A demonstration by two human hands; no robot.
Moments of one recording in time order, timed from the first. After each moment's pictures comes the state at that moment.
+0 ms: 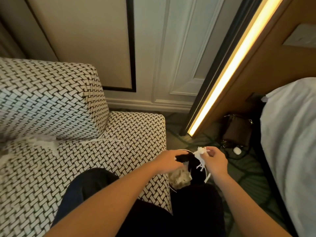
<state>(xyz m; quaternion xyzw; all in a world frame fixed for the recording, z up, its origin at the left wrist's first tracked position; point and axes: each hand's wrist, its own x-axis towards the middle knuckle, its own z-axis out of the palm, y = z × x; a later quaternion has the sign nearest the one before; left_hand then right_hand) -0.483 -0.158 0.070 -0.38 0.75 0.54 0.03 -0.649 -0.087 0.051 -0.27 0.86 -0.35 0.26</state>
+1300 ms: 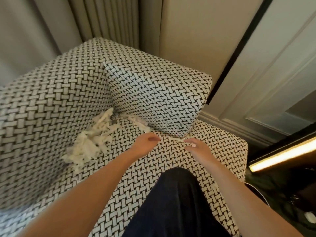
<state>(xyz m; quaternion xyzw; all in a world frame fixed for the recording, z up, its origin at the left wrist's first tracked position) -0.166 -0.212 0.069 -0.65 0.57 0.46 -0.21 -0.377 -0.221 0.063 -0.58 0.67 -0.16 0.43</state>
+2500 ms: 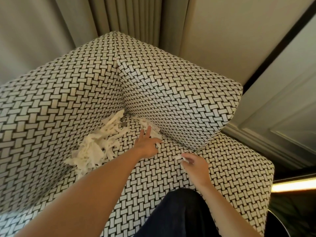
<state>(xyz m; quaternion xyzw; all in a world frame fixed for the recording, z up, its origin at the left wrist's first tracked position) -0.130 -0.271 0.011 -0.70 0.61 0.36 0.04 -0.330 -0.237 0.010 -0.64 0.64 -0.21 0.38</state>
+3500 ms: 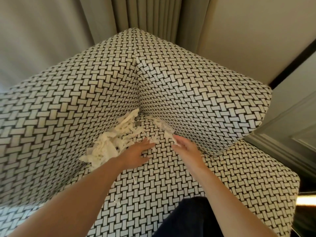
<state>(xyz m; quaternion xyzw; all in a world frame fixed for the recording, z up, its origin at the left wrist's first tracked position) -0.052 -0.213 -0.004 -0.65 0.65 0.38 -0.08 -0.255 -0.263 0.036 -0.54 0.54 -0.21 0.60</state>
